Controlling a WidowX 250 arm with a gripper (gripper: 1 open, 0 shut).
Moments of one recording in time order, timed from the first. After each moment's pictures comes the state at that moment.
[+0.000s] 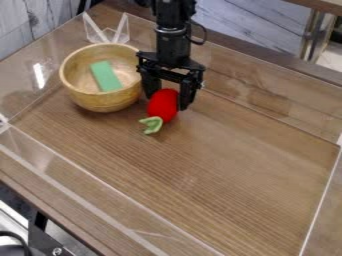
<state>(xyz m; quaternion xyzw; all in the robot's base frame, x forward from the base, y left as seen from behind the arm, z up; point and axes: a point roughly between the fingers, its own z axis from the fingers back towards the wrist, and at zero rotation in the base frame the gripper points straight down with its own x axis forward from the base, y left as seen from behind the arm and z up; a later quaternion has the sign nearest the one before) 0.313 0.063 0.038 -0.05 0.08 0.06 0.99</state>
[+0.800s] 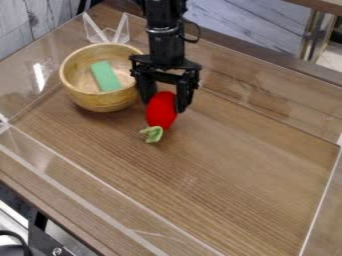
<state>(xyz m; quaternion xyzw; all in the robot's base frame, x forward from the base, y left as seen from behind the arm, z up) 0.298 0.058 0.048 -0.07 0.07 0.08 0.99</state>
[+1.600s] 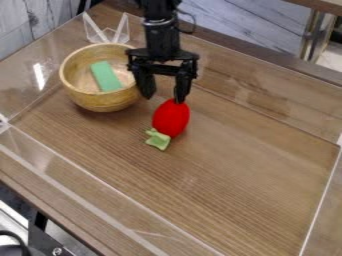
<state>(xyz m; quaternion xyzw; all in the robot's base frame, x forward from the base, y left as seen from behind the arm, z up) 0.307 0.070 0.051 -0.07 0.05 0.13 0.99</state>
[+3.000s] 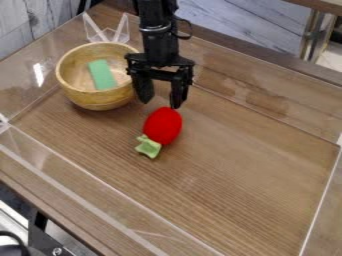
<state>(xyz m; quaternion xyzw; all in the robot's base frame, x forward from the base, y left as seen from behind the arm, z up) 0.308 0.061 0.042 -0.08 0.06 0.07 0.99</state>
